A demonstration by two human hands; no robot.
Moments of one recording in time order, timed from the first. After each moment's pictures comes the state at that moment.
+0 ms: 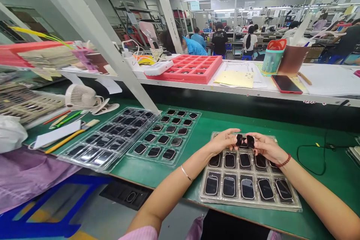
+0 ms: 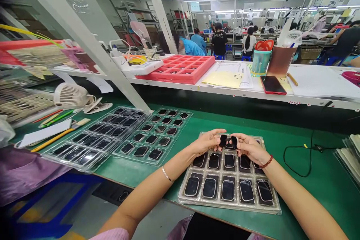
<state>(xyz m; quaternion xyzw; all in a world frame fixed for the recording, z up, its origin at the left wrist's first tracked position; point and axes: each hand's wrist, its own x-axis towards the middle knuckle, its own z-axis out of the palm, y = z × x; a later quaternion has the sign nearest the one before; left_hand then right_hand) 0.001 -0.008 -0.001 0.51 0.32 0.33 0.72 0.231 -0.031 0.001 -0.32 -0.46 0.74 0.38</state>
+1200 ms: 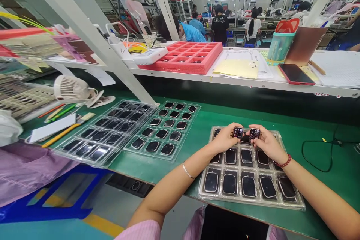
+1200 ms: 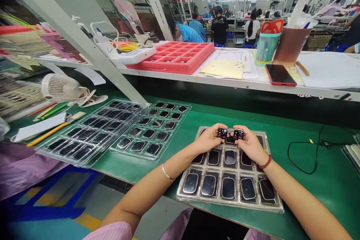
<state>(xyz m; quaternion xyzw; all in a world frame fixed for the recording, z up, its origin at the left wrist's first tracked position) 0.016 -0.007 -0.013 0.63 0.38 0.37 0.57 0.216 -0.030 -0.012 -0.42 -0.60 0.54 0.42</state>
